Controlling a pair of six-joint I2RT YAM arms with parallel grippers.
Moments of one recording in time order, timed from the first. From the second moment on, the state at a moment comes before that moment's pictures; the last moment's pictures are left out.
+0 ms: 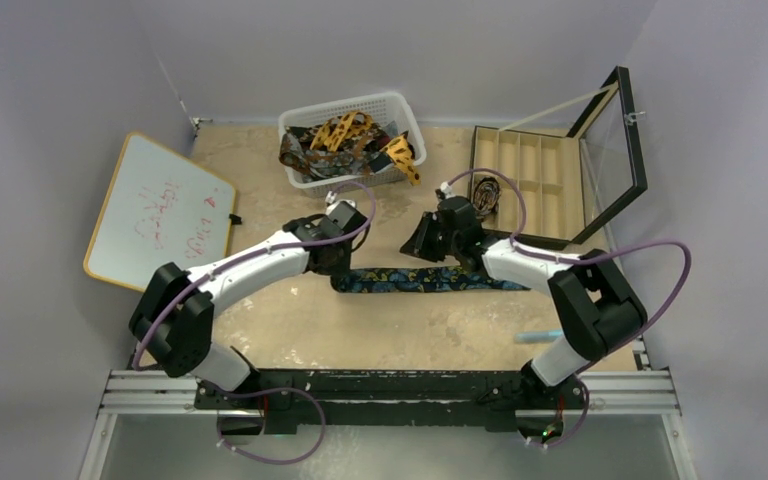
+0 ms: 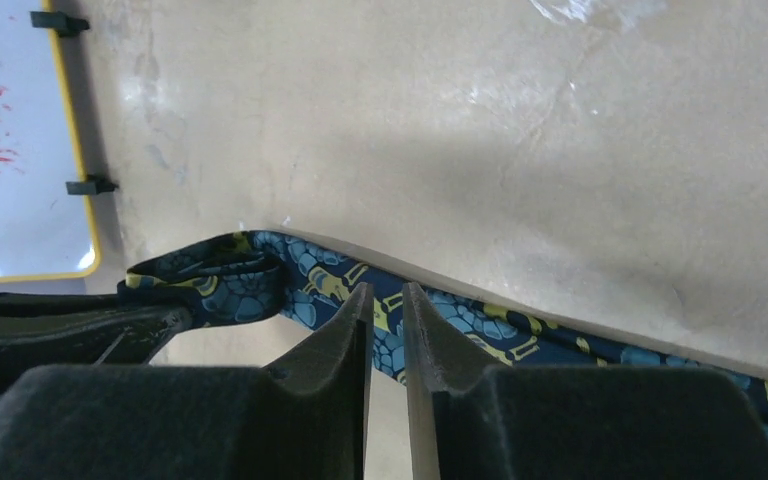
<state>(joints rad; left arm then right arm) -0.72 1.49 1.04 -0.68 -0.29 -0.57 0.56 1.59 0.82 0.08 -0.21 0.80</state>
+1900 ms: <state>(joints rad) -0.25 1.05 0.75 -0.45 0.25 -0.56 0.76 1.61 0.94 0.08 -0.48 -0.33</state>
